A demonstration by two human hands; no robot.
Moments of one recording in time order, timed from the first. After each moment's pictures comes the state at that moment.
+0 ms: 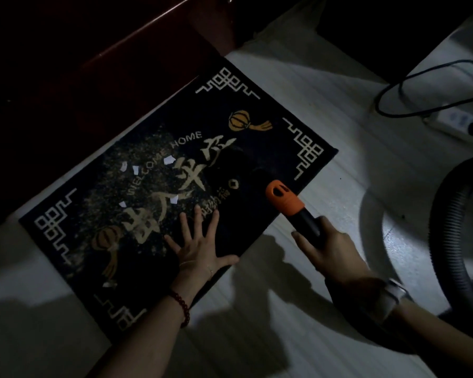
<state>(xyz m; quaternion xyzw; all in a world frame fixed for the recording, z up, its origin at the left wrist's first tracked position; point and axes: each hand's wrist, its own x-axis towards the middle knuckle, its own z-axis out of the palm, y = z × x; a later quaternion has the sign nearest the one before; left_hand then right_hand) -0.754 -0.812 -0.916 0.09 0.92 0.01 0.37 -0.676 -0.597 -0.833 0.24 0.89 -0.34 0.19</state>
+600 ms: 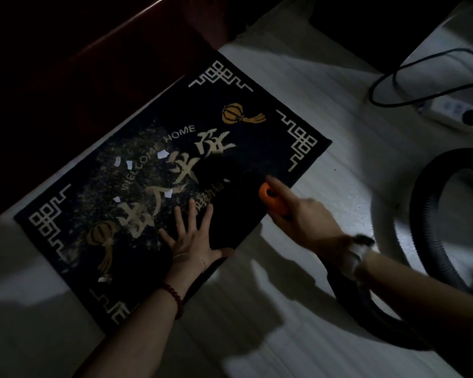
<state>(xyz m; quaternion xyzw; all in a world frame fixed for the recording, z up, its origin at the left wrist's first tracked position) -0.753 -0.813 -0.915 0.09 0.92 0.02 0.37 -0.712 -0.601 -0.833 0.07 0.95 -0.25 0.15</state>
